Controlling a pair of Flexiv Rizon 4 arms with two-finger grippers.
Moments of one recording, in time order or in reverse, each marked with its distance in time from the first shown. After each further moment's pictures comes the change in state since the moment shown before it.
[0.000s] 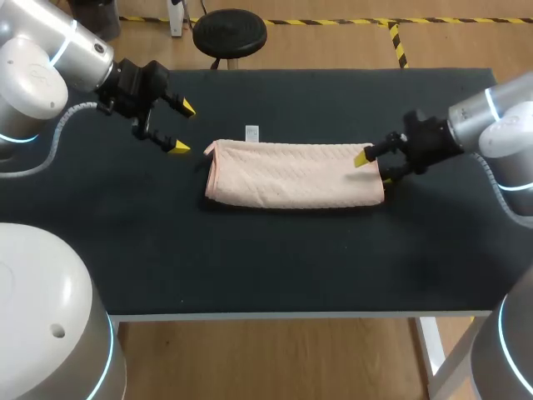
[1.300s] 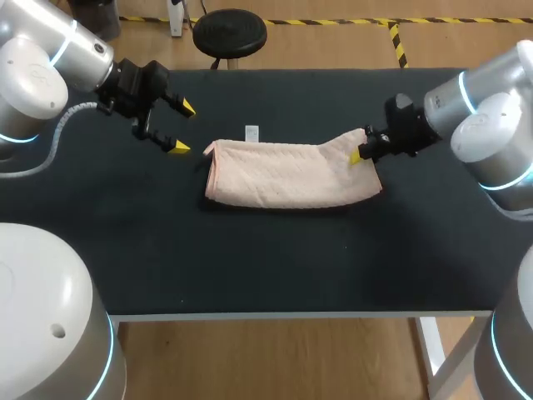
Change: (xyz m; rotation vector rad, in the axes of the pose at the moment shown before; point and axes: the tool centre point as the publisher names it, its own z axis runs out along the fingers) left arm 0.000 0.000 0.000 0.000 0.000 0.000; right arm 0.037 0.016 0.007 -0.081 -0.193 -0.075
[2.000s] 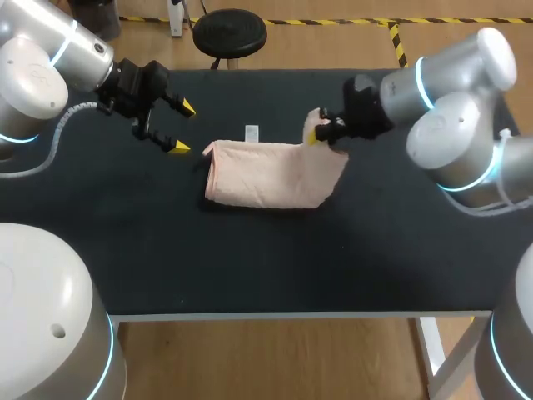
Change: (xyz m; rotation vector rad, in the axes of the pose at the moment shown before) left arm 0.000 0.000 0.000 0.000 0.000 0.000; right arm 0.111 0.021 0.022 -0.108 0.022 -0.061
